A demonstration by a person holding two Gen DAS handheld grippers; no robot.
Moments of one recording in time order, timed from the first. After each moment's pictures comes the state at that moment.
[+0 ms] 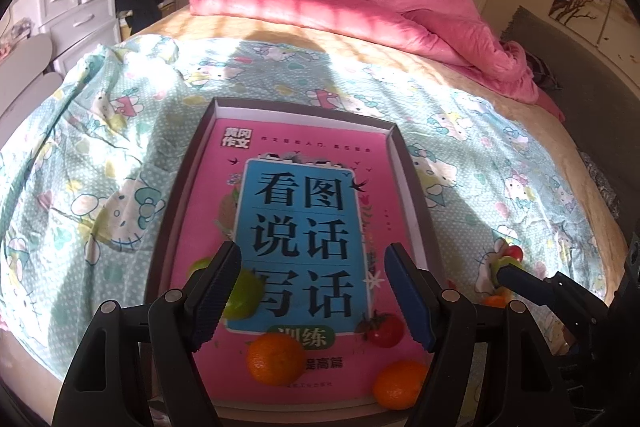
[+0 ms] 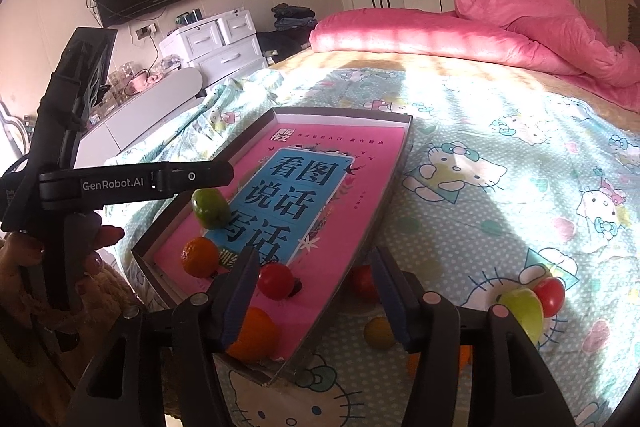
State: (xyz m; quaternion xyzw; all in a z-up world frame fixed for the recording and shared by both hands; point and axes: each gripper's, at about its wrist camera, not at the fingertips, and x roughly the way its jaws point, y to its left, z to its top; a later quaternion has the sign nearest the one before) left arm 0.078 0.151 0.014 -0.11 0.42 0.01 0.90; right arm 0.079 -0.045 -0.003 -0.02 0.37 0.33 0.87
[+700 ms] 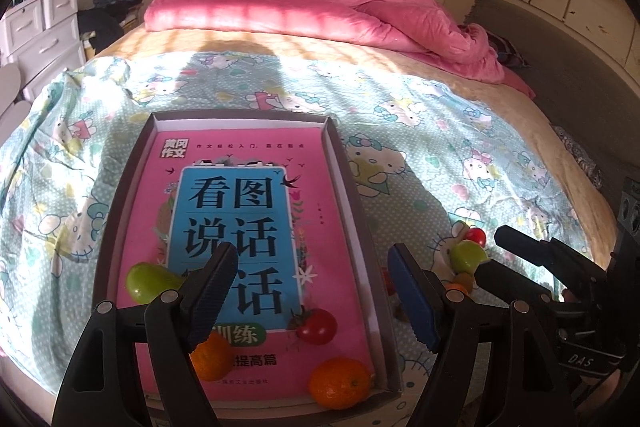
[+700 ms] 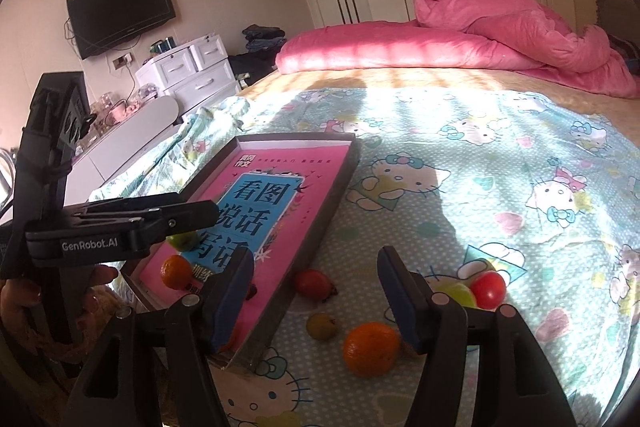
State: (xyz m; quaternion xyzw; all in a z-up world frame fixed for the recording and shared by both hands) left arm 0.075 0.101 0.022 -0.08 0.41 -0.05 0.91; right arm 0.087 -0.096 0.013 0.01 0.36 0.28 0.89
